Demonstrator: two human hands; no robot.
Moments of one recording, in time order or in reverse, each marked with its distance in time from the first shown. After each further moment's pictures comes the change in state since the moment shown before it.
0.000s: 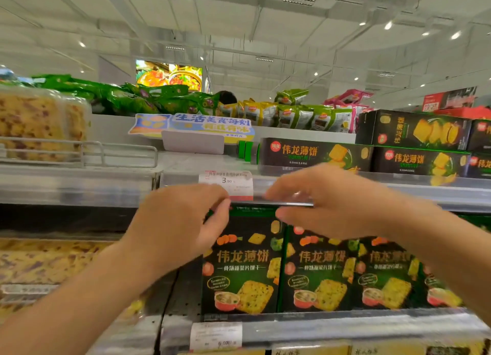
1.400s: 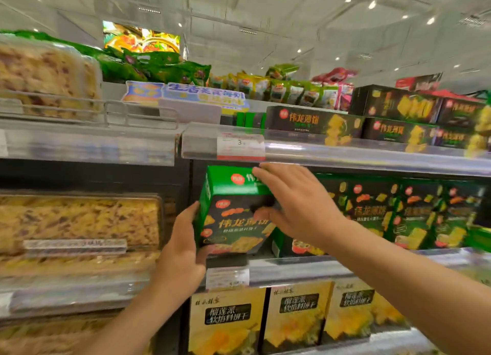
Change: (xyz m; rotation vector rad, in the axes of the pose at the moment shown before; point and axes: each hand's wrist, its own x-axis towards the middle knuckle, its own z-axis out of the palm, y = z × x) left_hand -0.143 -0.013 0.086 -0.593 -0.068 -0.583; right_hand -0.002 -0.022 0.109 -0.390 0.422 -0.104
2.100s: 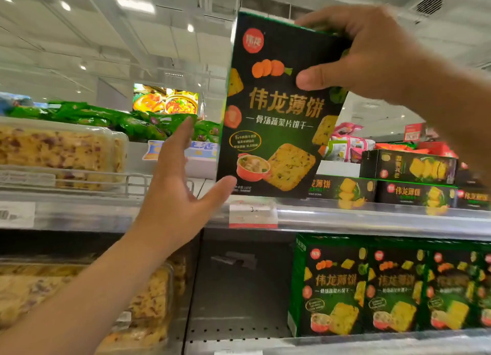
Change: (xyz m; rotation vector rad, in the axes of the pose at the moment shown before) left_hand 0.119 0.130 -0.106 -0.135 0.284 0.356; right_hand 0.155 0.068 -0.202 0.437 0.240 0.114
